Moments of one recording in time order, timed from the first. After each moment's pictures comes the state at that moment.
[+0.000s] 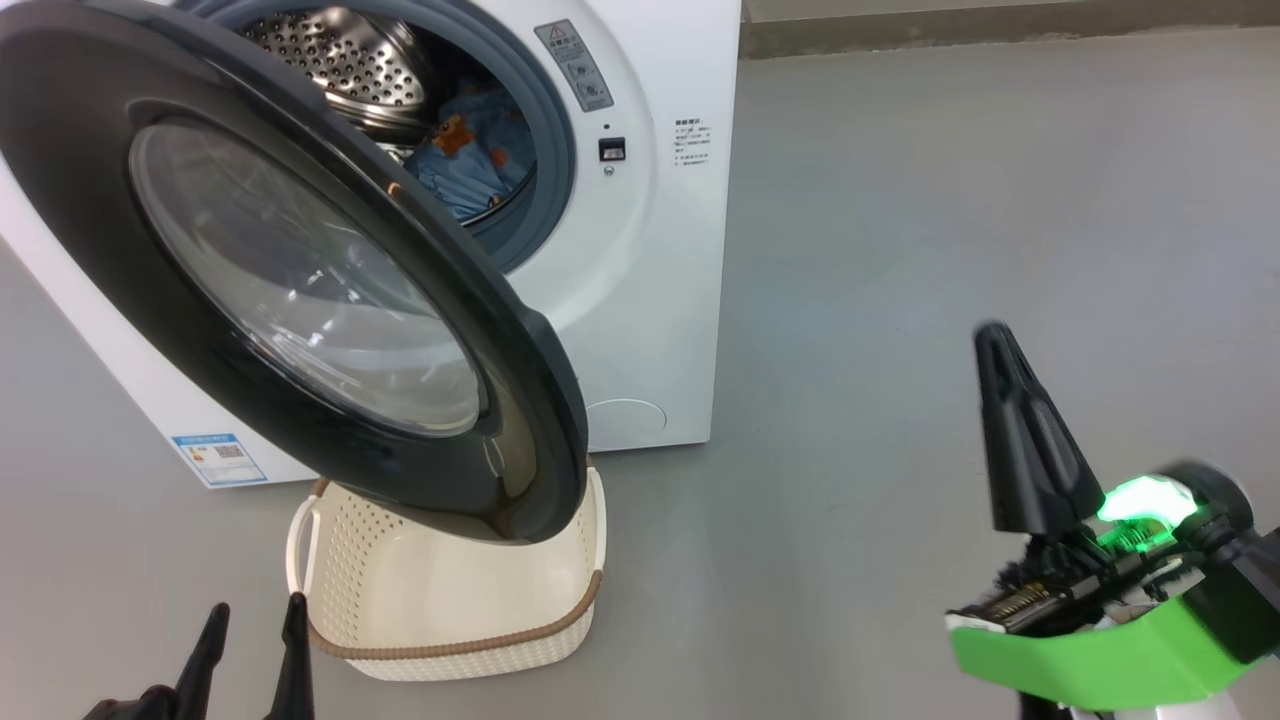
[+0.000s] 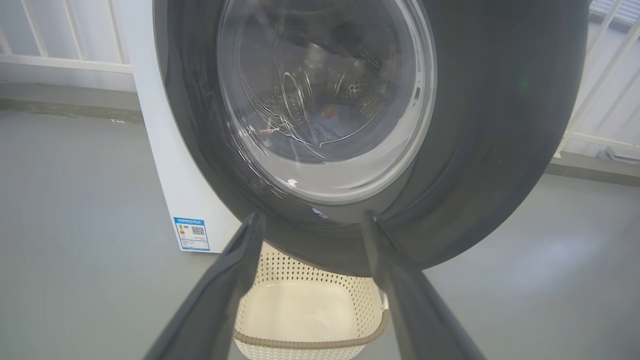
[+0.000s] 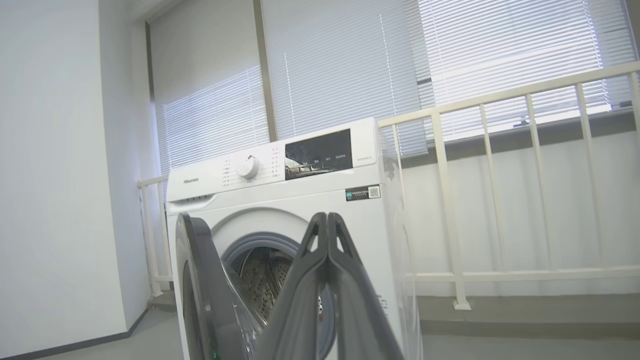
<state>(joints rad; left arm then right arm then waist) 0.07 0.13 -0.01 0.17 -0.36 -0.13 -0.26 -0.07 -0.05 0.11 -0.29 0.32 0.13 -0.26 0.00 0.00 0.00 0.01</state>
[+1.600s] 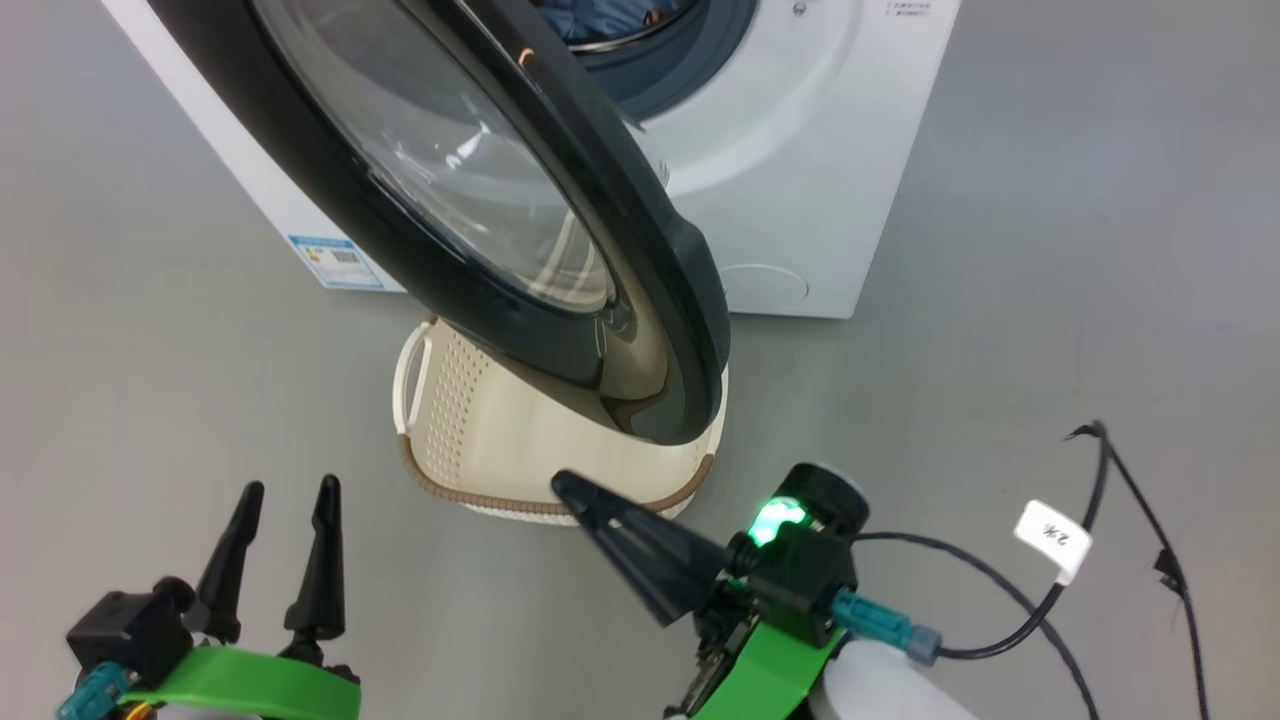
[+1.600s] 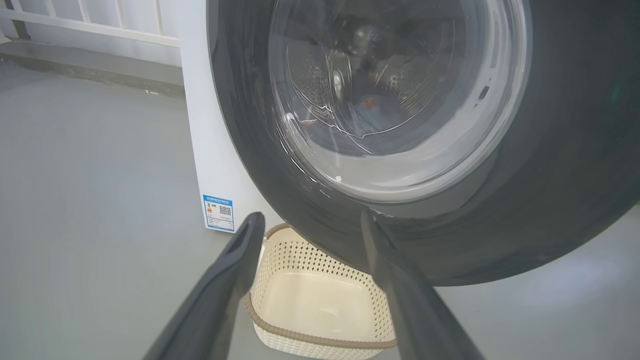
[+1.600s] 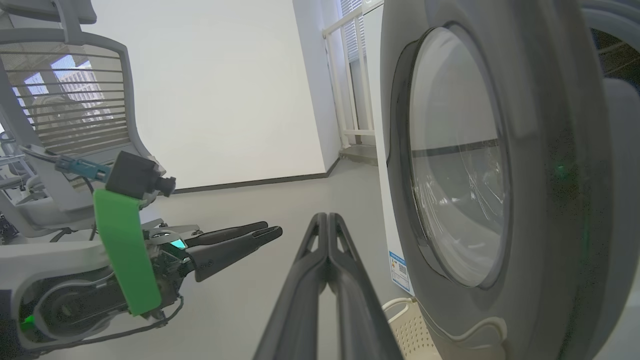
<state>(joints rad) -0.08 0.16 -0.11 0.13 -0.48 -0.13 -0.26 -0.37 -0.07 0.70 0.12 0.31 0.13 -0.26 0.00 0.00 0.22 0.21</state>
